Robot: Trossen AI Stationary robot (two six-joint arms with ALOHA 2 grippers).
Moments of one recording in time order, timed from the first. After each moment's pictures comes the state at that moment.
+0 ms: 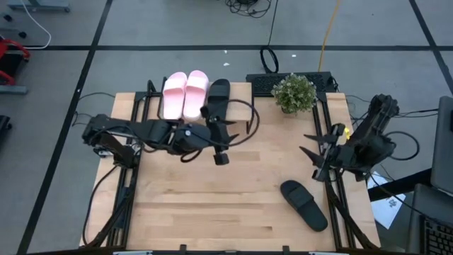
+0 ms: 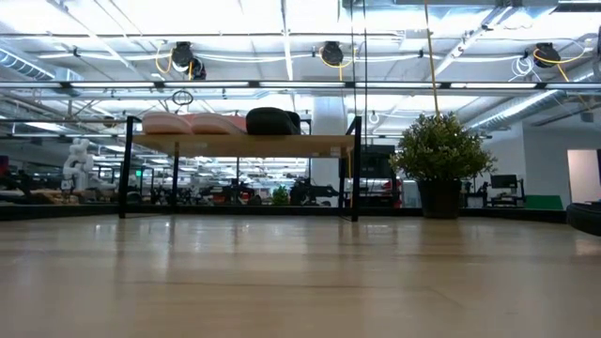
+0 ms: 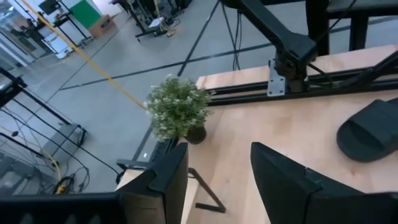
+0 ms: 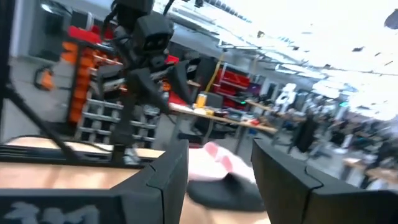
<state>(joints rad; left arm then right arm) -0.20 1.63 1.78 -0.60 -0.61 0.14 0.94 0.74 0.64 0.67 1.28 -0.83</state>
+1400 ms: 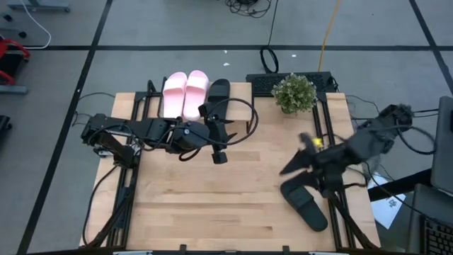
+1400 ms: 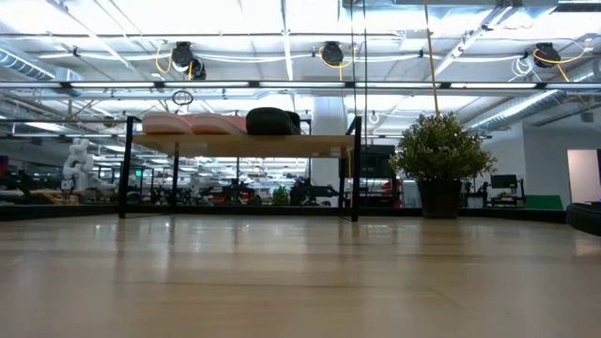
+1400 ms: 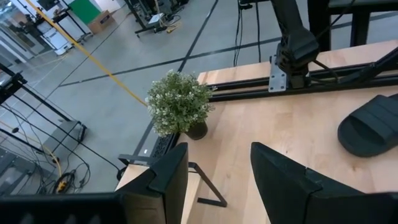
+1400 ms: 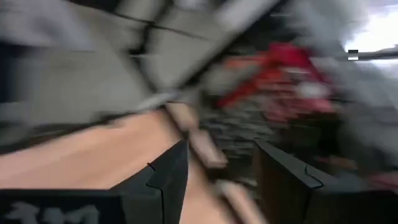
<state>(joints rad) -0.19 1.61 1.78 -0.63 -0.60 0.13 0.59 1.20 1.61 -0.66 0.18 -0.77</state>
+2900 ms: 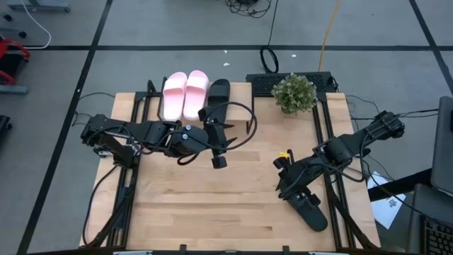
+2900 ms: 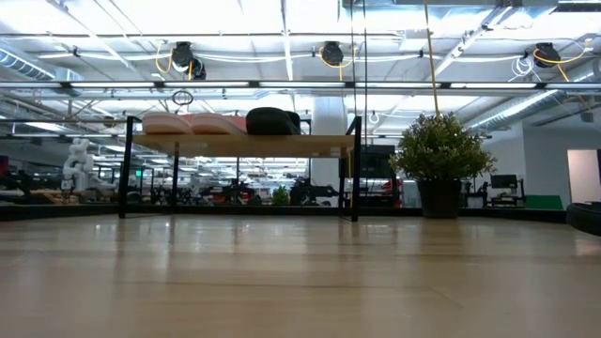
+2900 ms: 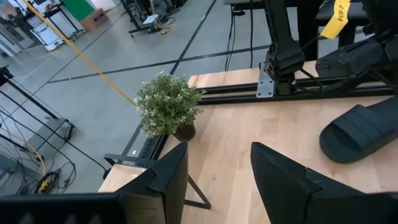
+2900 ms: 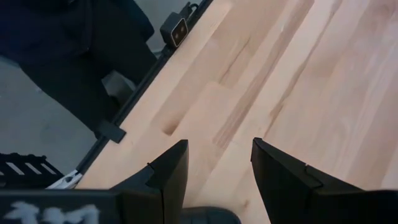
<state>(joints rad) -0.22 1.61 1.78 -0.62 -0.60 0.07 0.48 1.30 1.35 -0.98 -0.13 -0.02</state>
